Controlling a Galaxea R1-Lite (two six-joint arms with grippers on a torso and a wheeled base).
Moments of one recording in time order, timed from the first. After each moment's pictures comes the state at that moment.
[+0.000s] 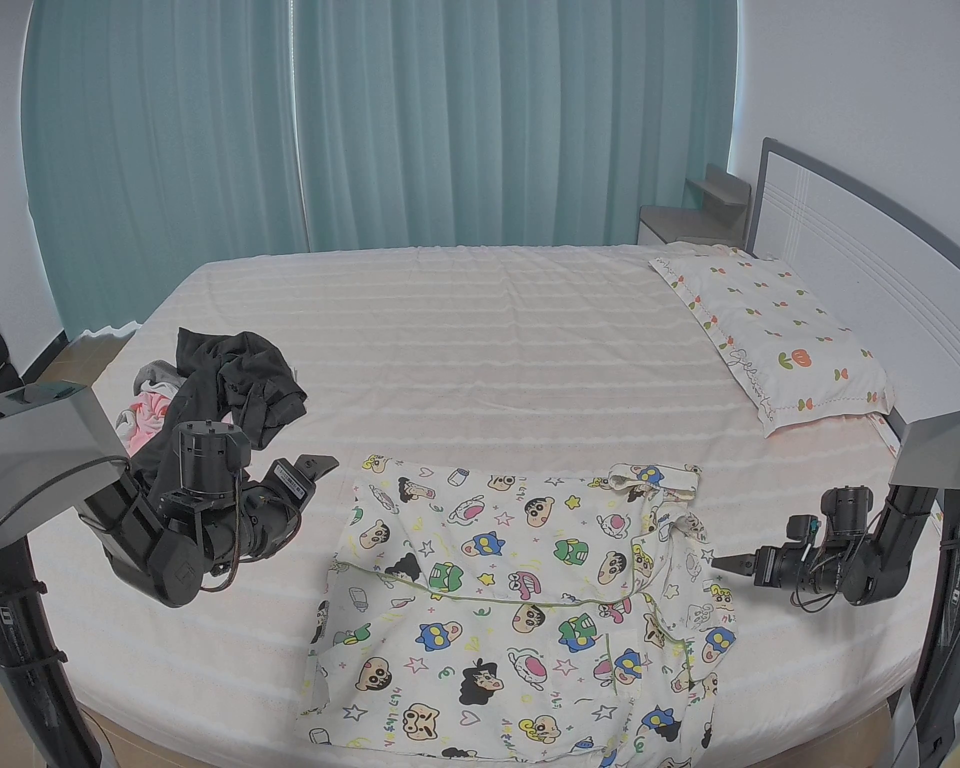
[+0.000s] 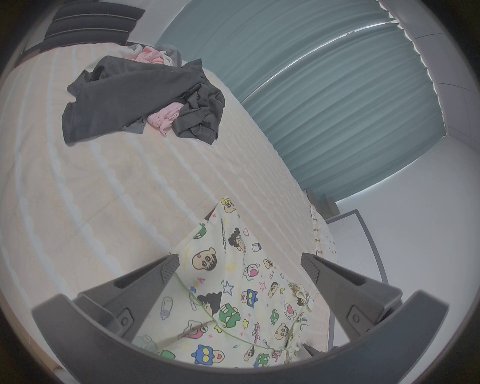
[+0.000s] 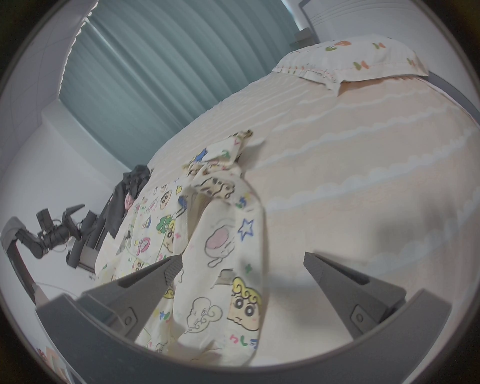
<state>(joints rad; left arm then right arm) -0.20 2.08 -0.65 -0.95 -0.07 -0.99 -0.13 2.38 -0.57 -1.04 0.53 0.15</state>
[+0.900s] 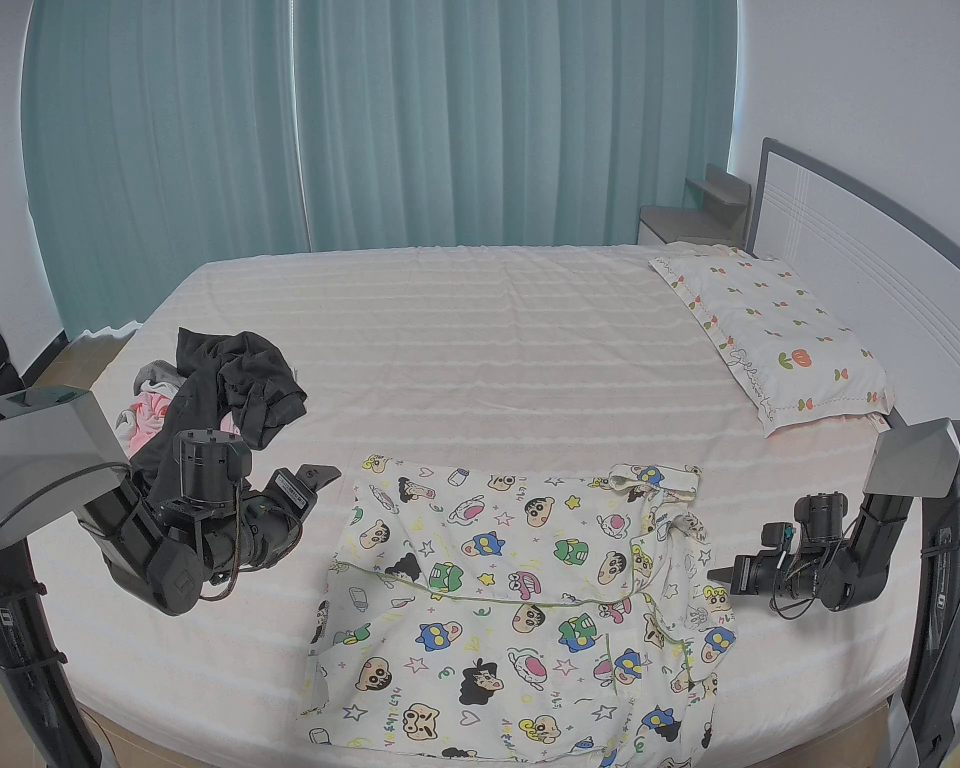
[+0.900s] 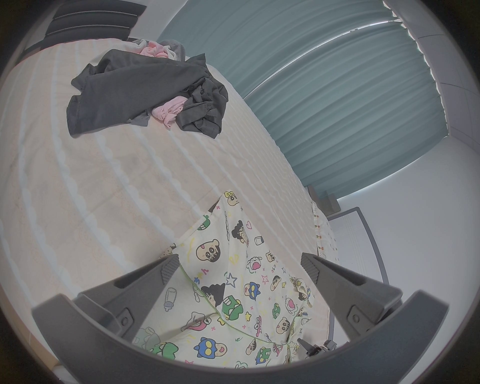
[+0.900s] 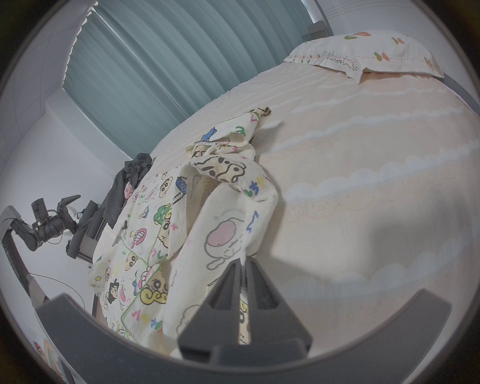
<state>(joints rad) -0.20 2.08 -0.62 -0.95 -0.08 -1.00 -0.08 2.45 -0.63 -1.04 0.49 0.15</state>
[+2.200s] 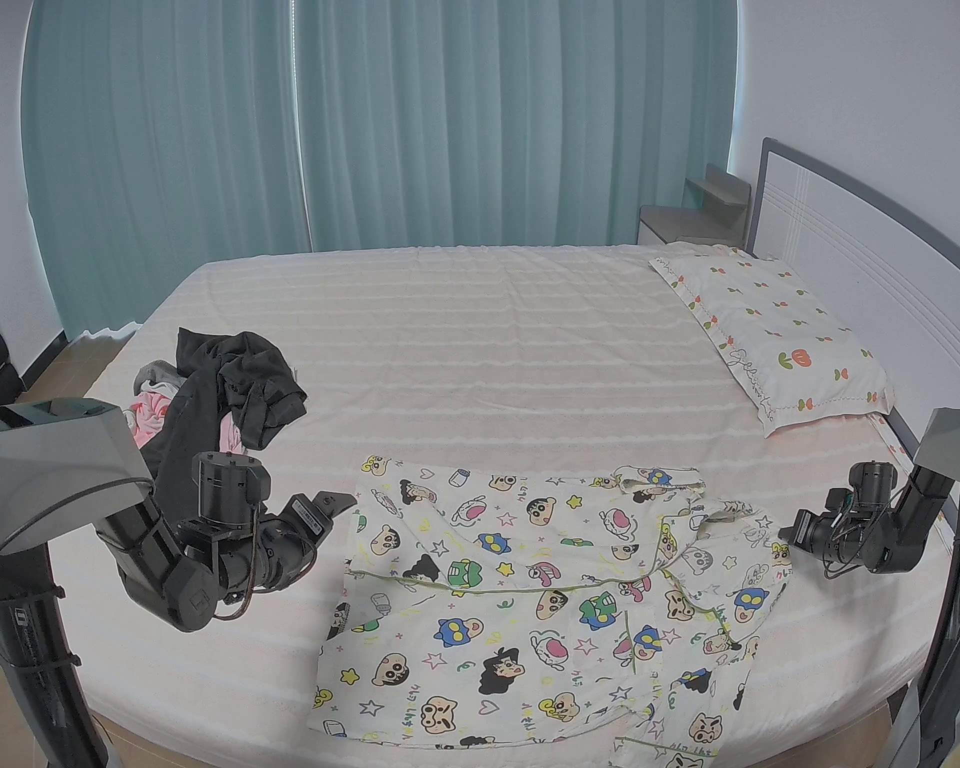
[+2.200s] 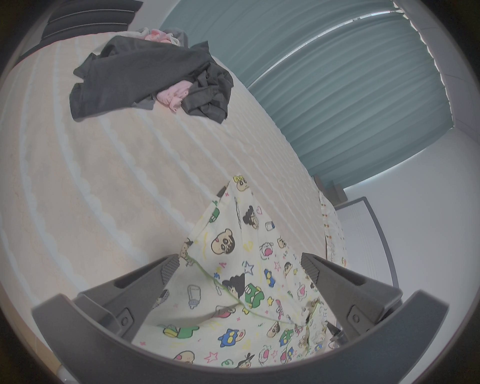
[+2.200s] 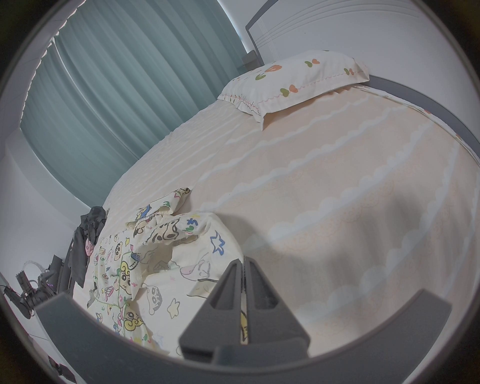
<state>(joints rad) -0.24 2.14 -0.59 -0.97 -0.08 -0.99 -0.29 2.37 -0.74 -0.91 0.34 0.26</state>
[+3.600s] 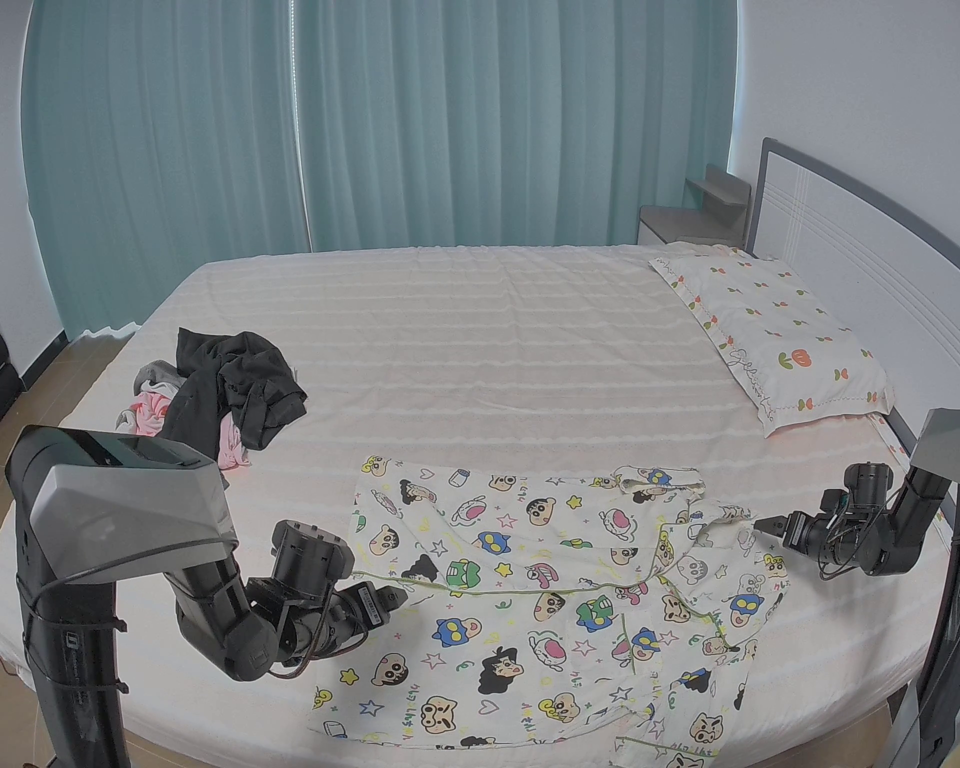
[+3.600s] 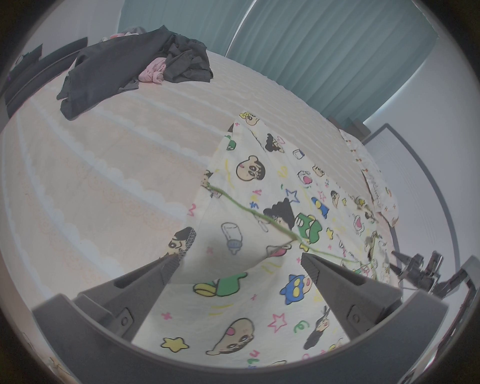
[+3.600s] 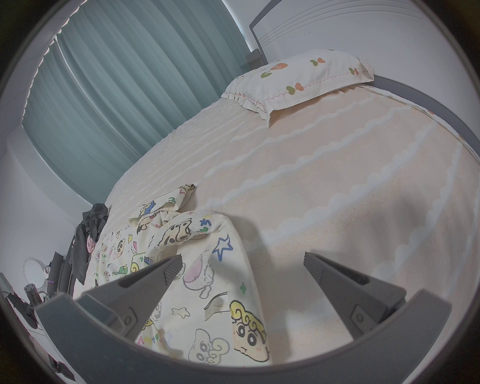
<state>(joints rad) -0.44 2.28 -0.56 -0.90 0.09 -0.76 -0.27 2.37 -0.73 -0.93 0.34 0.26</state>
